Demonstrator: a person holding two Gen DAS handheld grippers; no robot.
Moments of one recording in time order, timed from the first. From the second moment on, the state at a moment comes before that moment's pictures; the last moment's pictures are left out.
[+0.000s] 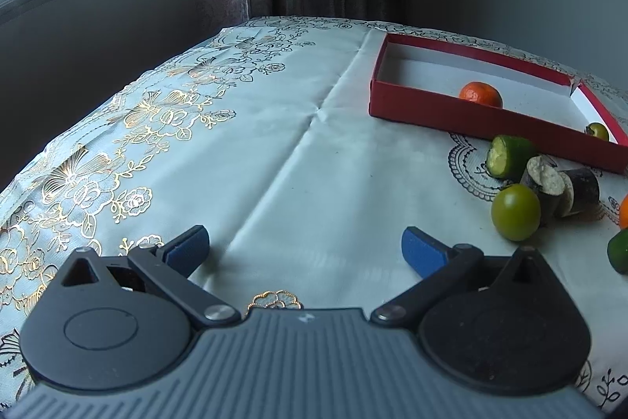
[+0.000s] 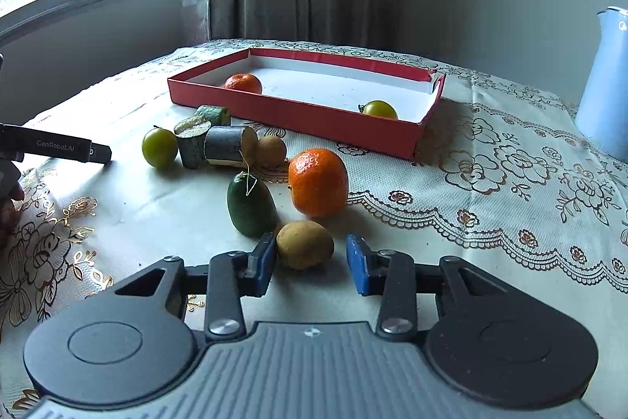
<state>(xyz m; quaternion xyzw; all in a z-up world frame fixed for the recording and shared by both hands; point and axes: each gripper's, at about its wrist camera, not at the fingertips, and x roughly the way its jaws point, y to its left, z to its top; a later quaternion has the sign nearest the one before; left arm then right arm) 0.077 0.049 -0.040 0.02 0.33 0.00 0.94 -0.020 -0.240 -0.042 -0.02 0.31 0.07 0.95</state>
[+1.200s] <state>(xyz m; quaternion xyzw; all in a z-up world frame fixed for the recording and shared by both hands) 0.077 0.051 -0.041 0.01 0.33 0.01 0.94 0.022 -0.260 0.035 0.00 0.24 0.07 0.97</state>
